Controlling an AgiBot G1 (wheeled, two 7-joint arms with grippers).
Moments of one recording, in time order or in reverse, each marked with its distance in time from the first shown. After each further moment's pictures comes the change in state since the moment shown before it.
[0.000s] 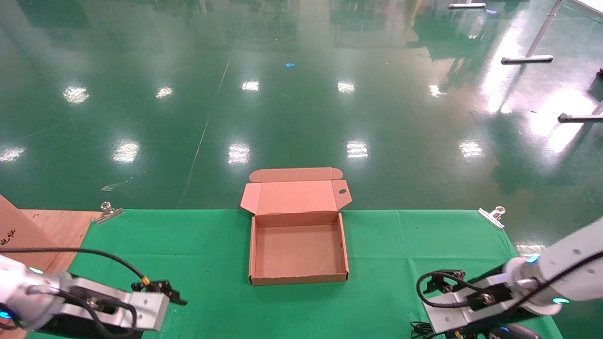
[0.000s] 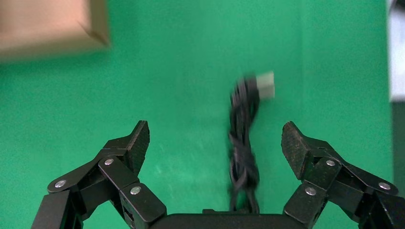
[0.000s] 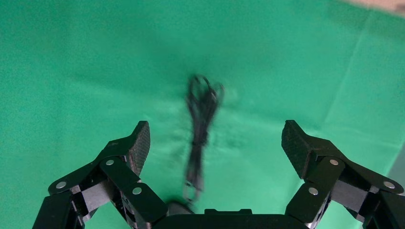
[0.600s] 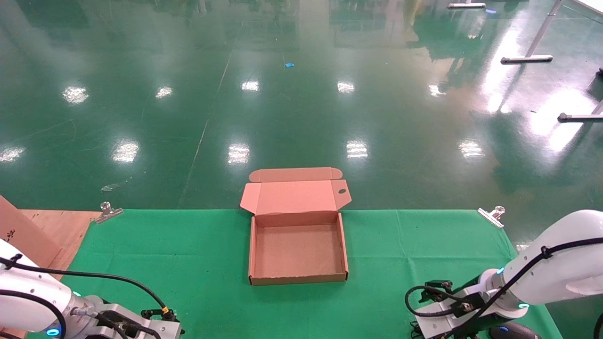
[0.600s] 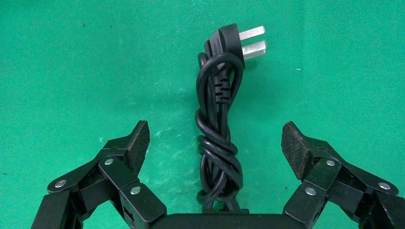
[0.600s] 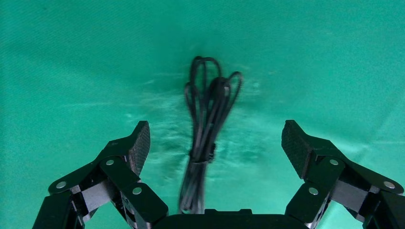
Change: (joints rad) left arm -0.021 0.158 0.082 0.336 0.142 -0.102 0.161; right arm 0.023 -0.172 -0.066 -0.434 -0.114 0.189 -0.273
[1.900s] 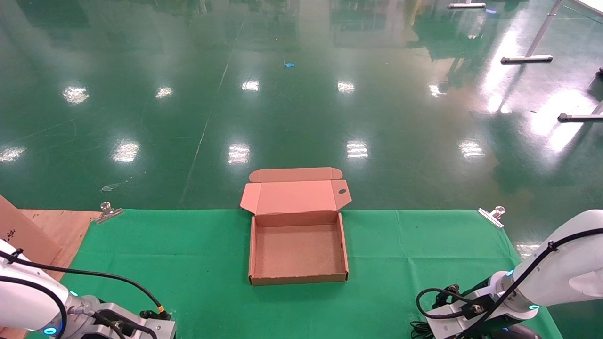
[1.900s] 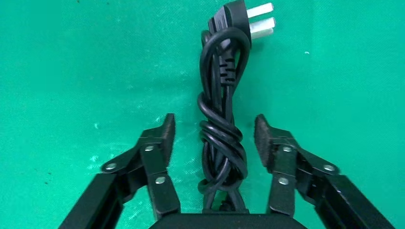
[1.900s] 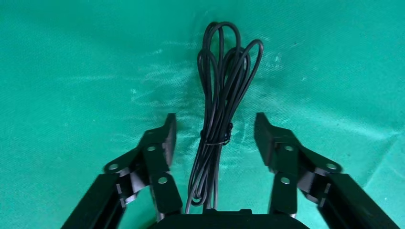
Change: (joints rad) left arm -0.060 0.070 0.017 0.261 0.028 -0.045 0.155; right arm 0.062 -0.072 0.007 -0.321 0.019 0.073 -0.230
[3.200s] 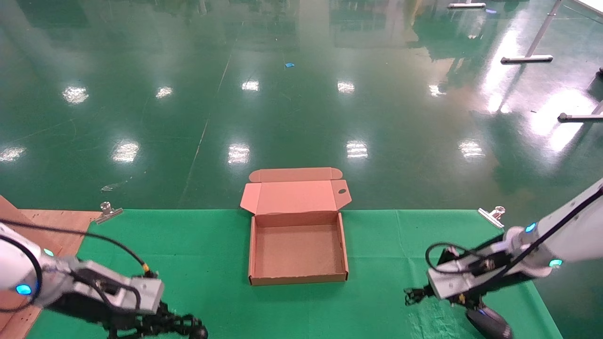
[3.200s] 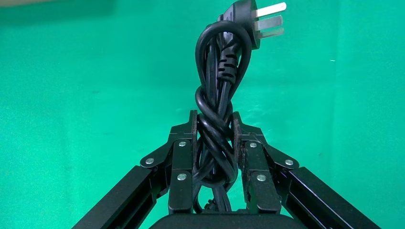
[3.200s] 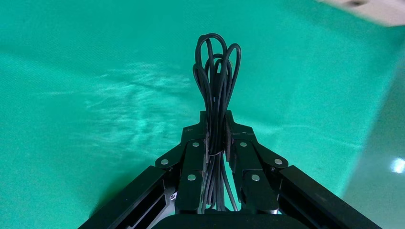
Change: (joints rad) left arm -0.171 -0.040 -0.011 -0.014 -0.008 0.103 0.002; right arm 0.156 0.059 0.058 0.037 0.090 -0.156 -0.059
